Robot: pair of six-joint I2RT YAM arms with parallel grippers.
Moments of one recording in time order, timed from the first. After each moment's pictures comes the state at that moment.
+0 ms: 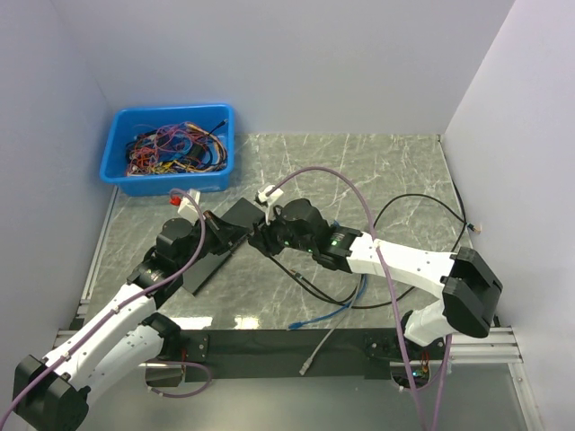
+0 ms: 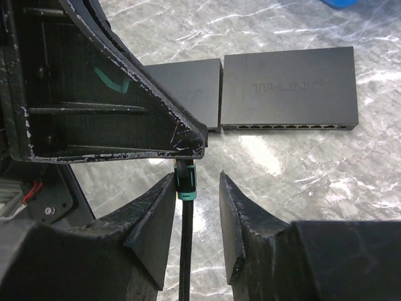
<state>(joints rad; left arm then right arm) -0.51 0.76 0.50 0.00 0.13 -0.99 1.00 1.45 1.01 0.03 -0.05 0.22</state>
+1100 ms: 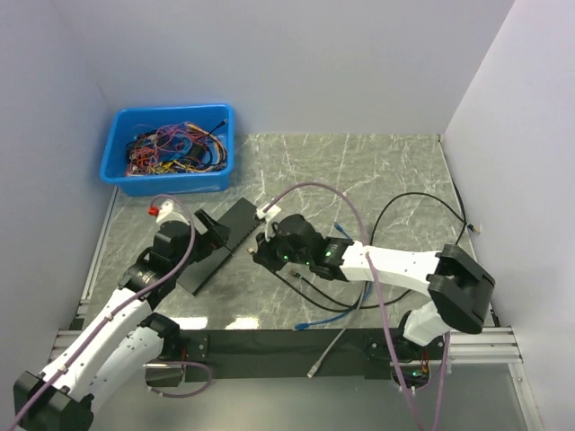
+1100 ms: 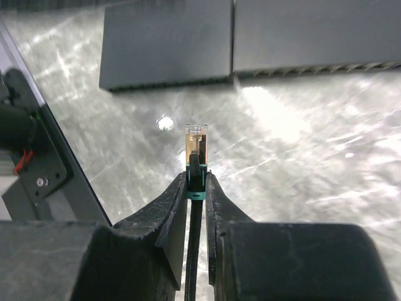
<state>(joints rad) -0.48 0.70 0.53 -0.32 -0.16 -0.90 1.03 1.48 0.91 0.07 -0.07 0.28</state>
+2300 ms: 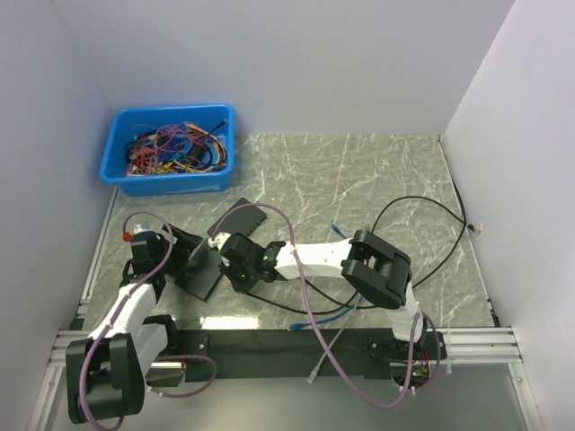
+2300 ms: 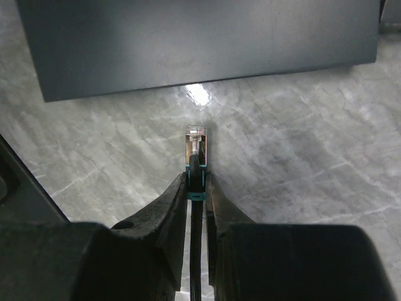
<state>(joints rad) 0.14 0.94 0.25 0.01 0.21 -0.91 1.18 2.01 1.32 -0.24 -0.06 0.30</state>
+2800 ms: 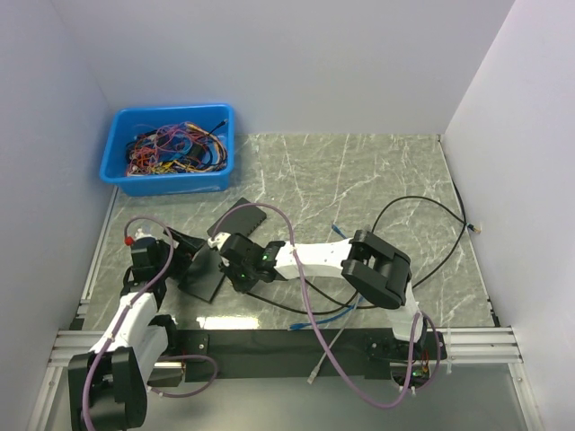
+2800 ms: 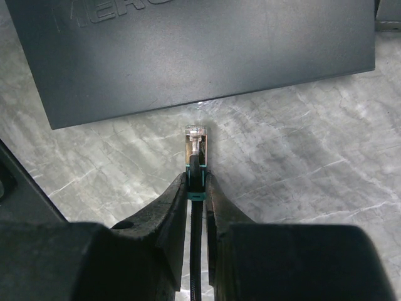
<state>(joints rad) 0.14 0.84 0.18 0.04 0.28 -0.94 1.18 2.01 1.33 -0.26 -0.04 0.30</state>
